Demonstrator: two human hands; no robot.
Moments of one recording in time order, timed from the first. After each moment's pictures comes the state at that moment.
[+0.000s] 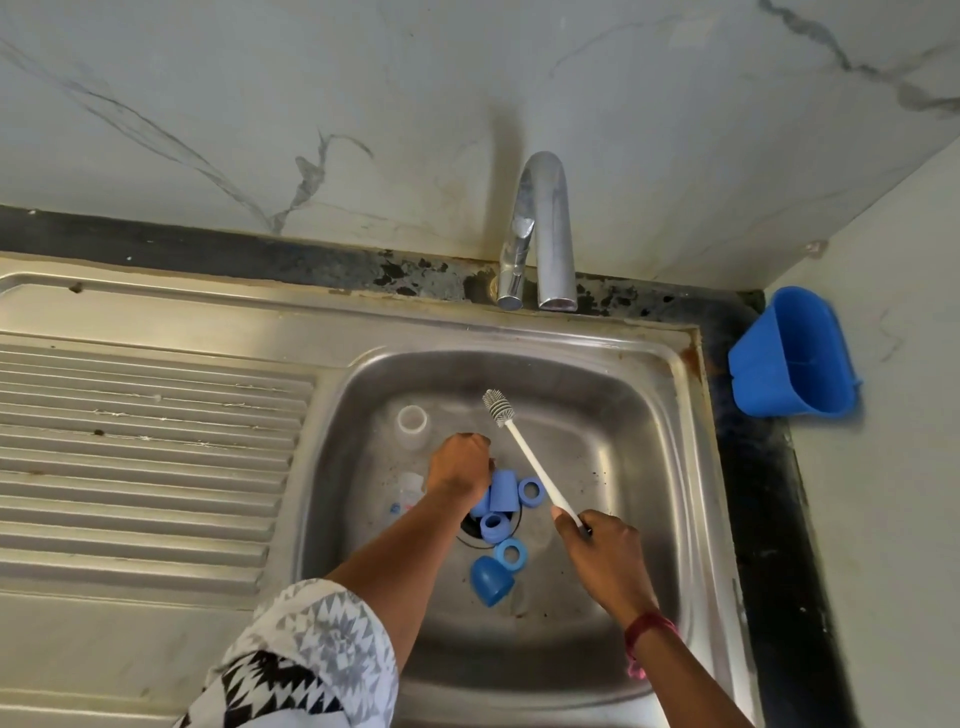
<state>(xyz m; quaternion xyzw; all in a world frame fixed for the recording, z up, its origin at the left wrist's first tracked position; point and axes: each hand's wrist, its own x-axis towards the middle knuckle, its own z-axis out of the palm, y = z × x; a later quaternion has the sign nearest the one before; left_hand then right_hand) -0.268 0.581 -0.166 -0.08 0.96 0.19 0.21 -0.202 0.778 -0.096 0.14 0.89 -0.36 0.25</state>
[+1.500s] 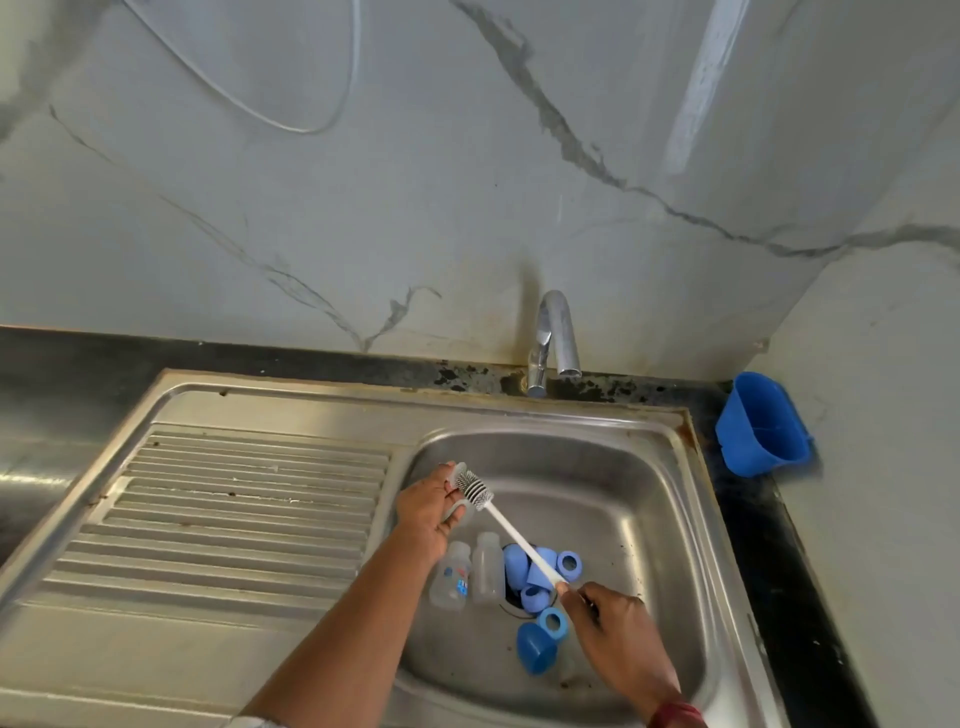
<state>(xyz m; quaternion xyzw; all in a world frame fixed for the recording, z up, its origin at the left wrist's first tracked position) -0.219 0.504 -0.038 -0.45 0.45 0.77 0.03 -0.139 0.752 -0.045 -0.03 0.93 -0.33 0.15</state>
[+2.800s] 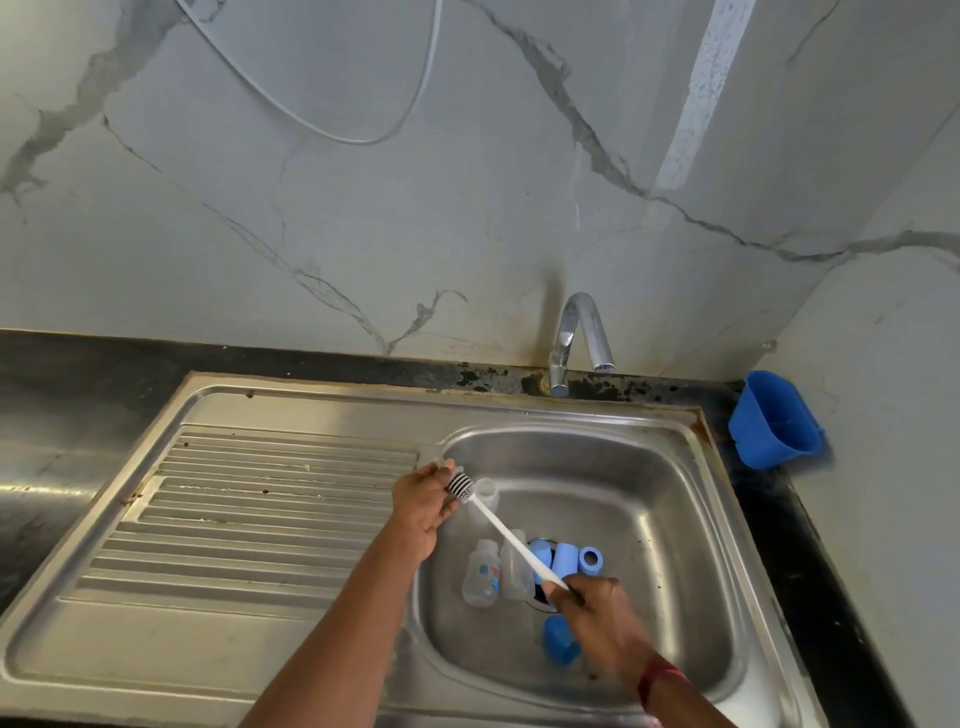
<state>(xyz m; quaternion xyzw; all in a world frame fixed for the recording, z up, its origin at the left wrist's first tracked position) -0.193 0.451 -0.030 -0.38 0.49 0.78 0.02 -0.124 0.694 -0.037 -0.03 0.90 -0.38 0.21</state>
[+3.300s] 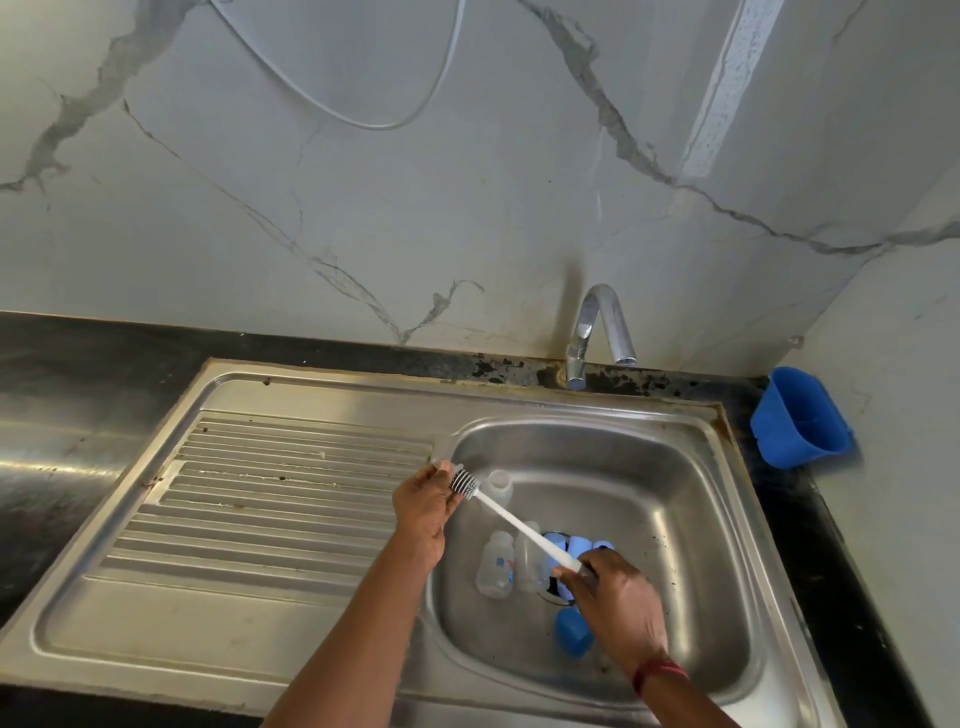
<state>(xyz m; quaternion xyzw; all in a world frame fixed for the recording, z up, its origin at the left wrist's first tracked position) -0.176 0.451 -0.034 -0.39 0.42 0.81 -0.06 -0.135 0.696 -0.064 -0.10 0.97 -0.23 0.03</state>
